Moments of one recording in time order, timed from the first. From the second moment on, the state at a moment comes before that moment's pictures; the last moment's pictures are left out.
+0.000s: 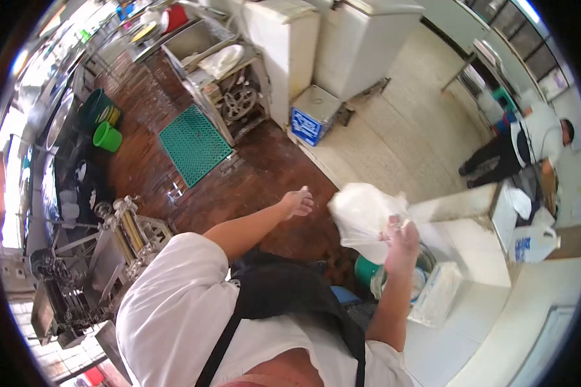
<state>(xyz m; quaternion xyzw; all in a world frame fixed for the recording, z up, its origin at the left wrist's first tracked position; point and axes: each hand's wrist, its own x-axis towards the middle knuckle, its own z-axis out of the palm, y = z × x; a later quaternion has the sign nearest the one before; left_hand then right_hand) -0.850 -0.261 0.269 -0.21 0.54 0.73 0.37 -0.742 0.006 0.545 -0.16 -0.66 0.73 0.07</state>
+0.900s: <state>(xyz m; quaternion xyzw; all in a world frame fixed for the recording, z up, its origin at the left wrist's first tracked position) -0.806 -0.964 0.255 -0.47 0.20 0.75 -0.42 -1.075 -0.929 0.581 0.49 -0.55 0.56 -0.38</state>
